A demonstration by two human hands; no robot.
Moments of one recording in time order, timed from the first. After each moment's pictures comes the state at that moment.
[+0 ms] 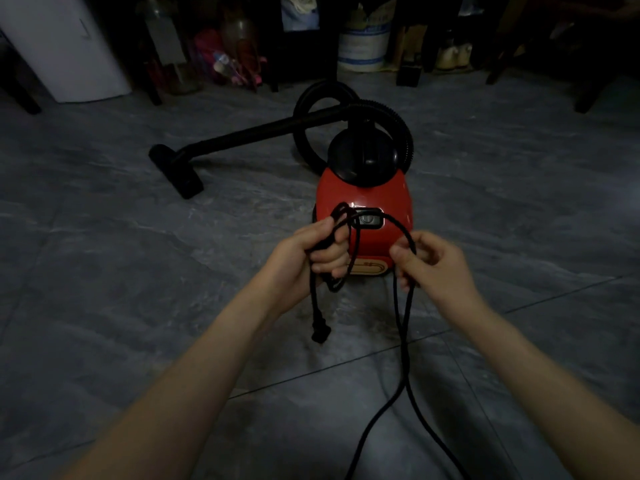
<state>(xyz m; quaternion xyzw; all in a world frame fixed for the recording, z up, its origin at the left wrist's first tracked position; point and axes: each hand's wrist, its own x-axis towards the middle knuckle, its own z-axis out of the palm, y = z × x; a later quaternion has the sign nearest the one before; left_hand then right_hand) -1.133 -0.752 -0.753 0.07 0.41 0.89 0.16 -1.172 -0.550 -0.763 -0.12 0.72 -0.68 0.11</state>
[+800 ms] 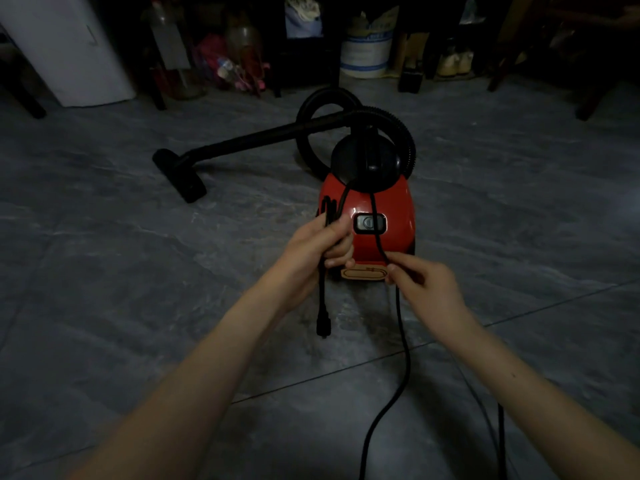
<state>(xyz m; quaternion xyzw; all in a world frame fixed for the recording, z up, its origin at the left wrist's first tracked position) -1.139 -0.744 -0.745 0.06 0.53 0.84 0.06 -1.169 -0.555 -0.787 -0.17 0.83 -0.54 0.04</state>
